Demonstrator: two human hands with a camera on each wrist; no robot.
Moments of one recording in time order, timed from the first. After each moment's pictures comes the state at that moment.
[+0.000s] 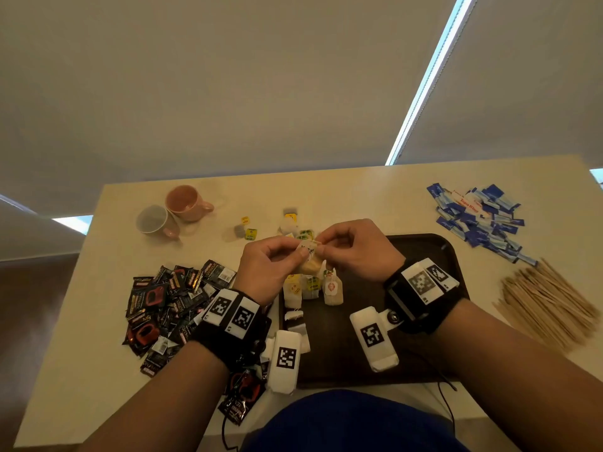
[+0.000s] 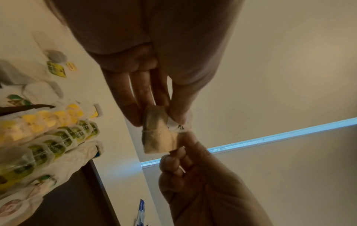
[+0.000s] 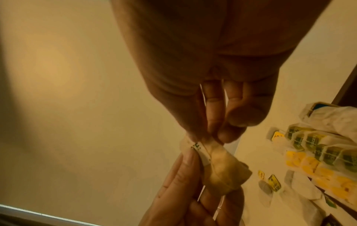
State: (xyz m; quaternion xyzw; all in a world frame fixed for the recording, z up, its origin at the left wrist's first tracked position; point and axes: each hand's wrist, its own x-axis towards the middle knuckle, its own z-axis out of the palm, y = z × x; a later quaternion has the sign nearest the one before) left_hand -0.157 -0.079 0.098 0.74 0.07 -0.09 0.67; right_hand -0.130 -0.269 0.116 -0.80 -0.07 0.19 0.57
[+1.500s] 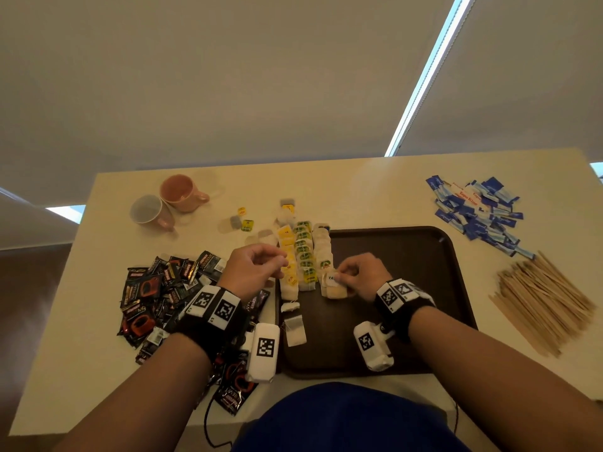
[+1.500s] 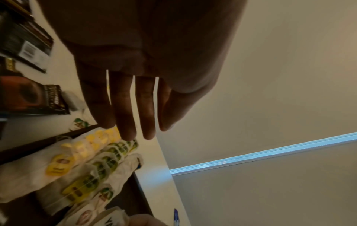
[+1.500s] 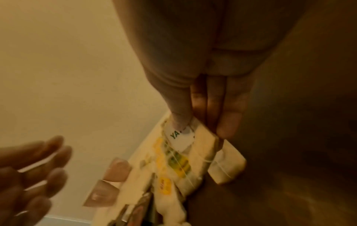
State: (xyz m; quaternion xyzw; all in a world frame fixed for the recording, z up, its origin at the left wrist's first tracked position) left_hand -0.160 -0.054 0.071 0.76 0.16 -0.20 0.59; right_hand -0.147 -0.299 0.000 -0.87 0.06 0.29 0.39
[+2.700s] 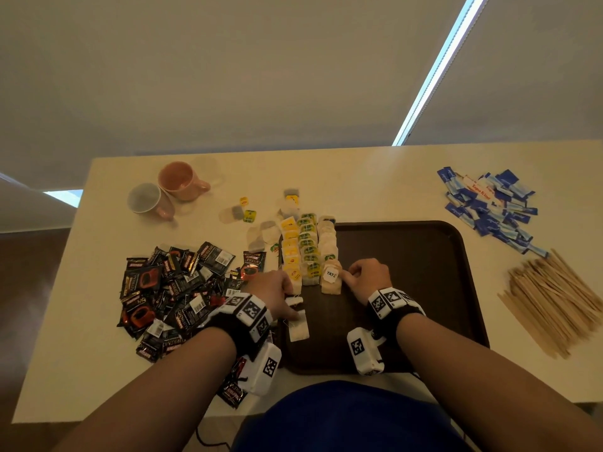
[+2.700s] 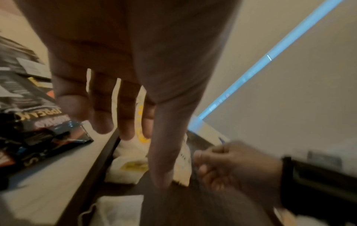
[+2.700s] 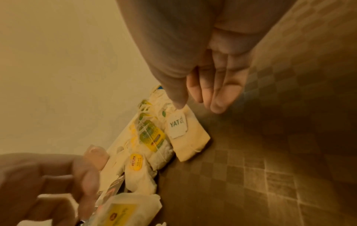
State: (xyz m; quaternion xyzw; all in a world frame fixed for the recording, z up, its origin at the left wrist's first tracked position) left_hand -0.167 -0.062 0.015 0.89 0.03 -0.40 0.22; right_hand -0.153 -0.286 -0.033 -0.91 0.15 0.26 0.29
